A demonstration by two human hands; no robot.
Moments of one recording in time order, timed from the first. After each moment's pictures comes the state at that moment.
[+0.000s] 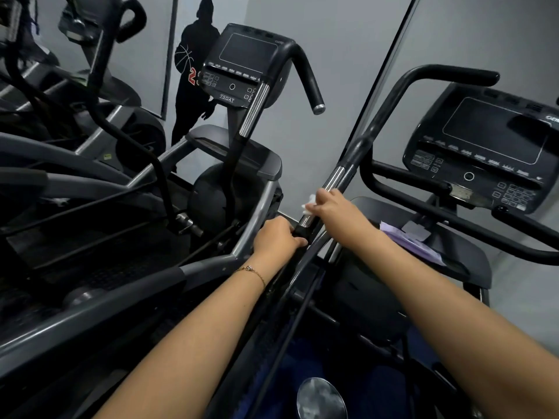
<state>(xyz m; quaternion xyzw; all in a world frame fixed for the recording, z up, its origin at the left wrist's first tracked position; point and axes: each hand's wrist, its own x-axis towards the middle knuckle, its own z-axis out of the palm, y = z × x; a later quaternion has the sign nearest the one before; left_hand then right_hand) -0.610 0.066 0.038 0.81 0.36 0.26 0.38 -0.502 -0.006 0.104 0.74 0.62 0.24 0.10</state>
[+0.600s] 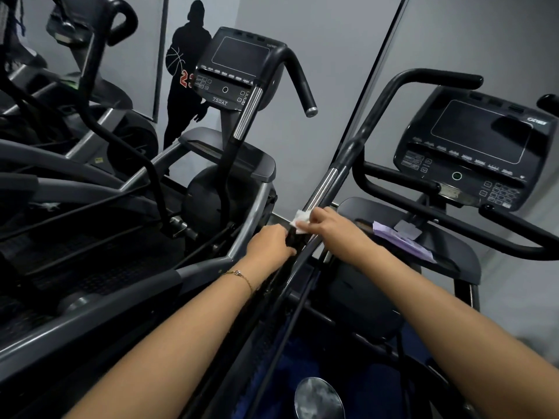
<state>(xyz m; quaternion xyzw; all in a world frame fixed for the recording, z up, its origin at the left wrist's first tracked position) -0.625 0.063 0.035 0.86 0.32 0.22 0.32 -0.495 -0.027 0.086 0.70 0.68 0.21 0.06</state>
